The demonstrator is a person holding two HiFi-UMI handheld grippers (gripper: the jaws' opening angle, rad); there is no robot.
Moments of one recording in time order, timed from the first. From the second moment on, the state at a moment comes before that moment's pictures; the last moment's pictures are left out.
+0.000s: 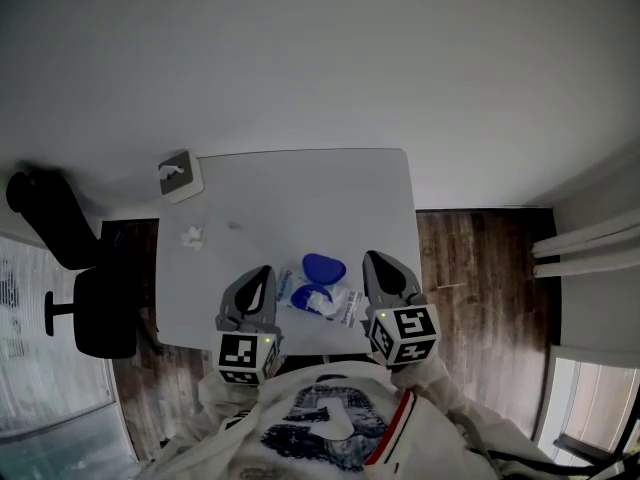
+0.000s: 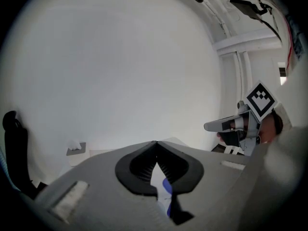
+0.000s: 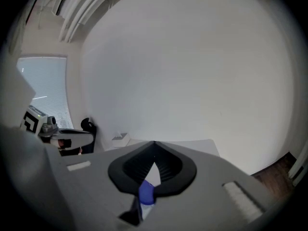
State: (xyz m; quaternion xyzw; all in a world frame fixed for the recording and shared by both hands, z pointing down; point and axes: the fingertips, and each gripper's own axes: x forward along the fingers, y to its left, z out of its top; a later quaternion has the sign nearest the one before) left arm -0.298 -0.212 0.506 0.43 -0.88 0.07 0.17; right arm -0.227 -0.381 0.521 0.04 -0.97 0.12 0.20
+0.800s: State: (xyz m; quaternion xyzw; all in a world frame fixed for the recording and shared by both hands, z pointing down) left arm -0.277 -0.223 0.522 0.42 -0.88 0.07 0.20; right arm -0.215 -0.356 0.558 -0.04 -0.96 0.12 0.27
